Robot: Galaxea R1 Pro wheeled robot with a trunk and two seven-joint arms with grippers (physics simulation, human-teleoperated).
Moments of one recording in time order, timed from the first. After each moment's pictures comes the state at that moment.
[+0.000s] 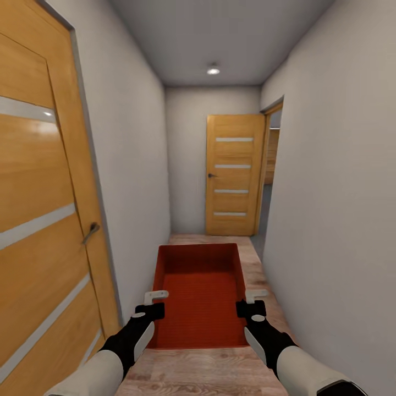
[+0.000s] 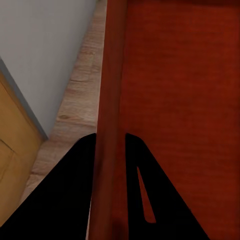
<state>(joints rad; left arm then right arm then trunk) -0.65 -0.13 -0.07 -0.40 0.12 0.11 0.20 -0.69 0.09 0.25 -0.29 -0.12 -0.04 -0.28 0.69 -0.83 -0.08</state>
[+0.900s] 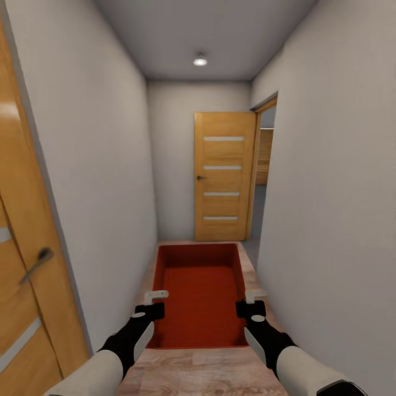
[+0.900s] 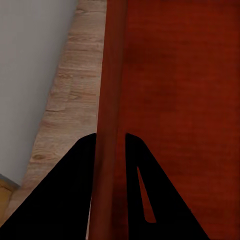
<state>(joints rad) -0.65 -0.12 -0.07 -0.40 0.12 0.11 0.20 -0.69 0.09 0.25 -0.29 -0.12 -0.04 -0.28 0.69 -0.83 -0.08</state>
